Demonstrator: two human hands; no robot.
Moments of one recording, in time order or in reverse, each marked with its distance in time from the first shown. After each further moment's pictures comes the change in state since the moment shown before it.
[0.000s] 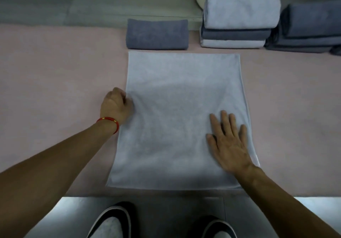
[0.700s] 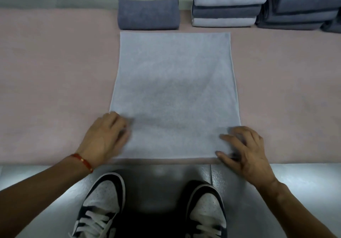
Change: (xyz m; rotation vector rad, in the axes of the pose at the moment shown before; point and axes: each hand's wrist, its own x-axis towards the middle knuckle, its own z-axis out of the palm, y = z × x) left_hand -0.160 -0.034 -0.029 0.349 -0.096 0.755; right_hand -0.111 0.074 0.009 0.149 0.276 -0.287
